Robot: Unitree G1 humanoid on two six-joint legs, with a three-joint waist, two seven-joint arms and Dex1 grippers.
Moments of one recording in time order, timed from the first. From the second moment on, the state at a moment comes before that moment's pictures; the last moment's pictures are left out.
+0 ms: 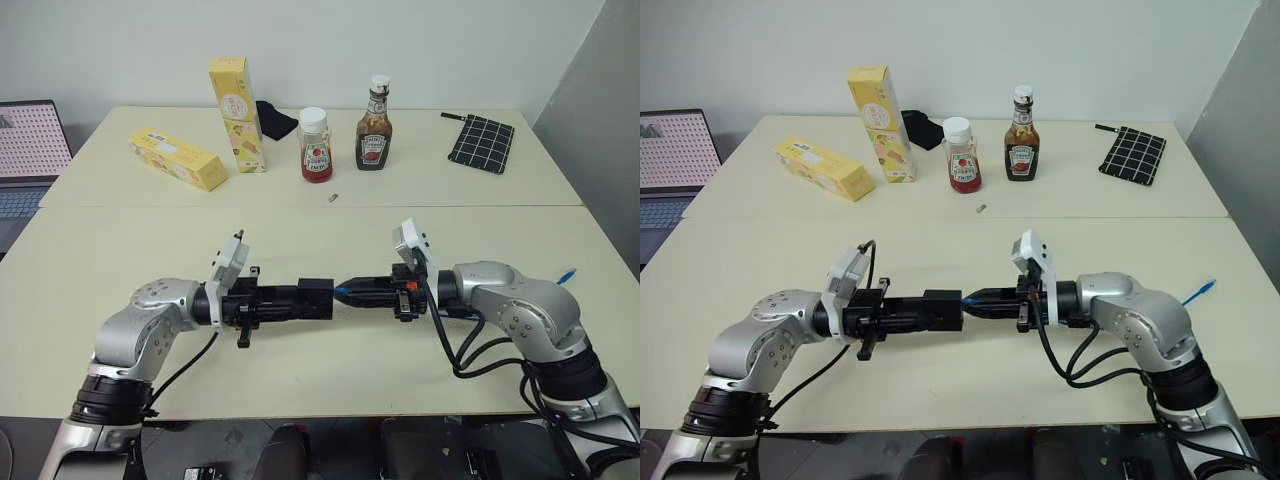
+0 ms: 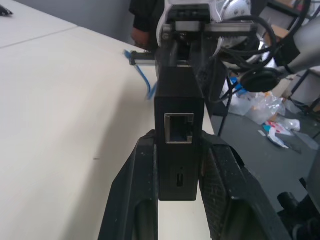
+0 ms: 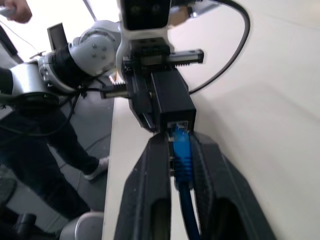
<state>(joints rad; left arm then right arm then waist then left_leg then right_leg) -0.31 0.67 0.00 -0.07 -0.66 0.50 -1.38 -0.53 -0.51 0.21 -0.32 0.73 0.87 0.92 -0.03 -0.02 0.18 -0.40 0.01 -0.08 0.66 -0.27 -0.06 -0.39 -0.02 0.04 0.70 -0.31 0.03</state>
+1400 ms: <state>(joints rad) -0.16 0.54 0.17 -0.09 -0.49 0.33 -0.84 -0.55 -0.48 0.10 0.16 0.20 0.39 0.63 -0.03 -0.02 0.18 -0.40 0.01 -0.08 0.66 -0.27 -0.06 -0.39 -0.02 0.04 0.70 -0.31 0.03</state>
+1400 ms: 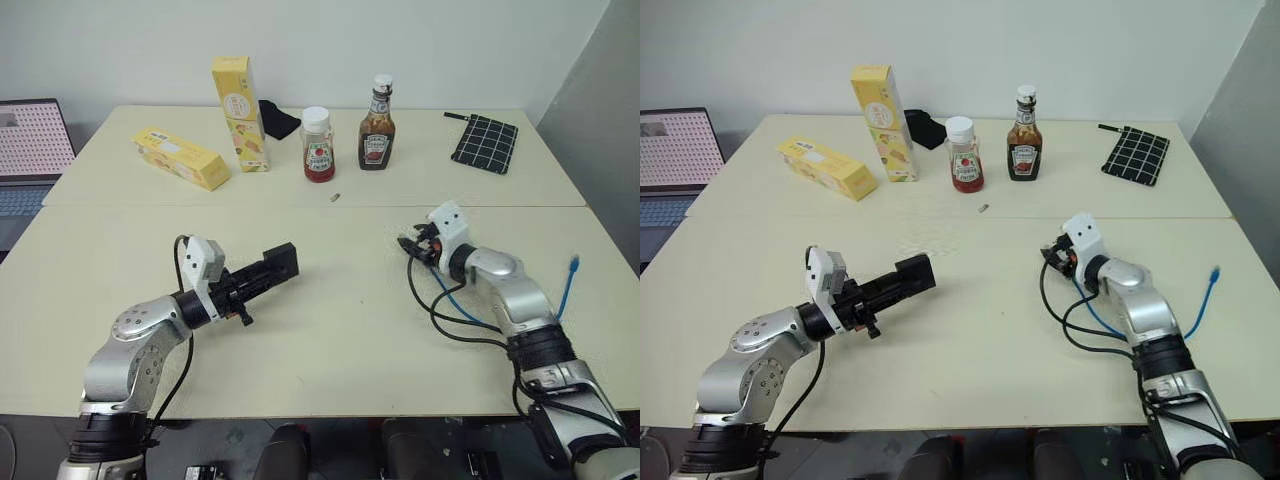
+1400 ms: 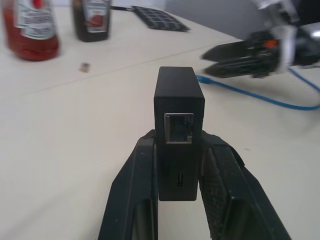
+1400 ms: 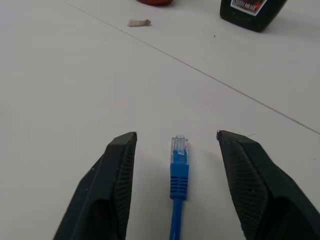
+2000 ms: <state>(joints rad) -0.27 0.36 0.29 0.48 -0.20 -0.29 -0.40 -0.58 -0.43 0.33 -0.23 0.30 0.55 0.85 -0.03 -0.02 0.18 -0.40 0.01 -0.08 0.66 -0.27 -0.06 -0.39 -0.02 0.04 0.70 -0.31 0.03</state>
